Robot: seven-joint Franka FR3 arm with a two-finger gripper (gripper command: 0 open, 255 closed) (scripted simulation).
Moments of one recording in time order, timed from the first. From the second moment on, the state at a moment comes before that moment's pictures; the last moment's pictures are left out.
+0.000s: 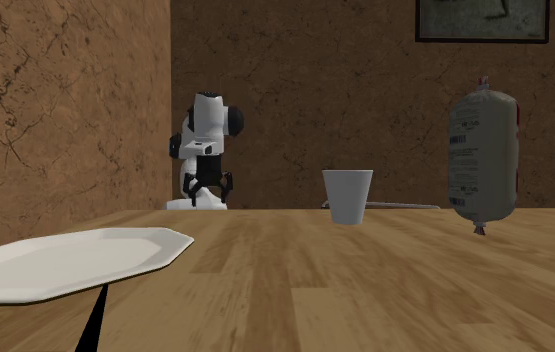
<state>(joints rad) 0.00 -0.83 0.04 -2.44 0.05 1.44 -0.10</state>
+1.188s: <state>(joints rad) 0.06 -0.34 0.12 -2.01 0.17 1.63 -0.05</state>
